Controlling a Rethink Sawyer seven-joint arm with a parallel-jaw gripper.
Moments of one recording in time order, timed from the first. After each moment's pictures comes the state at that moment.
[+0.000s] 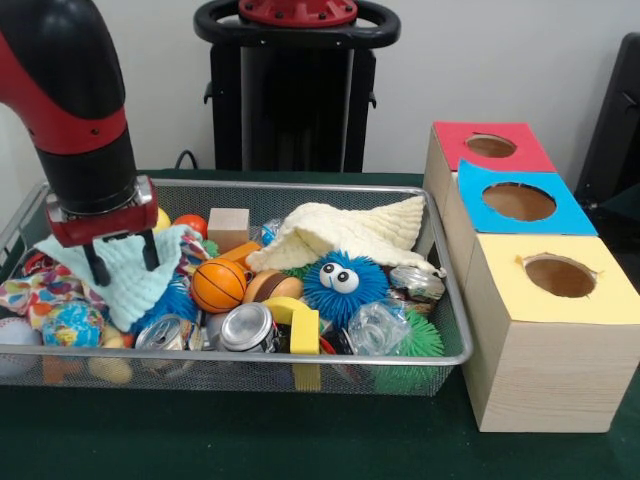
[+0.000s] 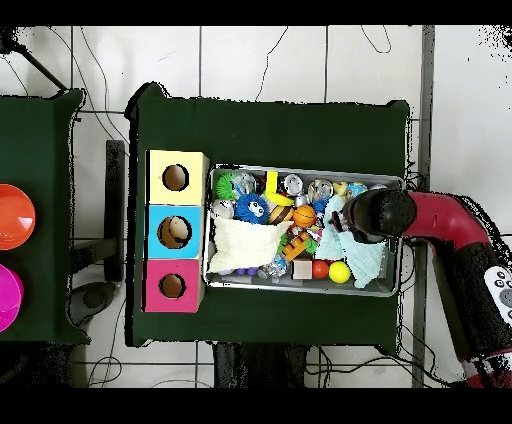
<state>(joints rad) -0.93 -0.43 0.60 1.43 -0.72 0.95 1.34</state>
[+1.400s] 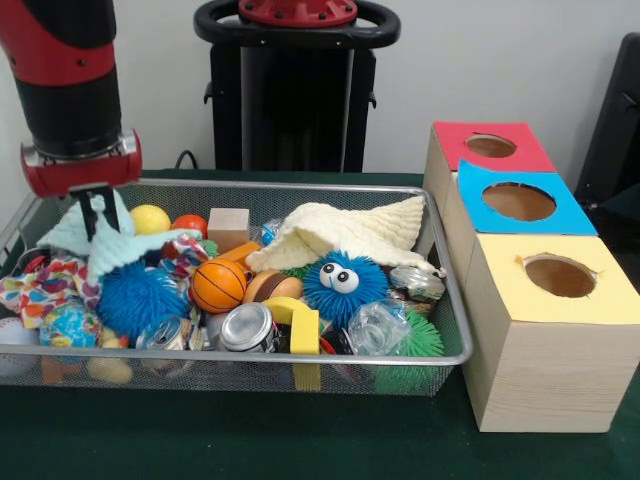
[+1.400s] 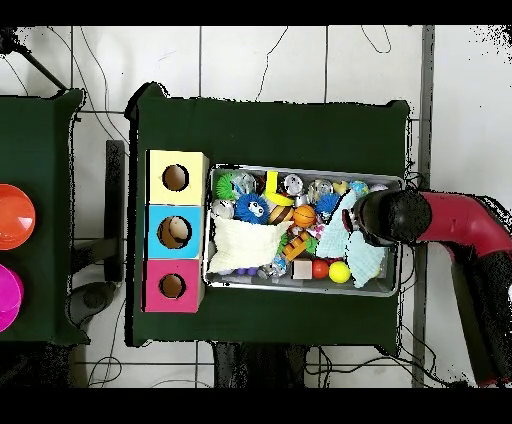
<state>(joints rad) -0.93 -0.60 0.60 1.50 -0.69 0.93 1.34</state>
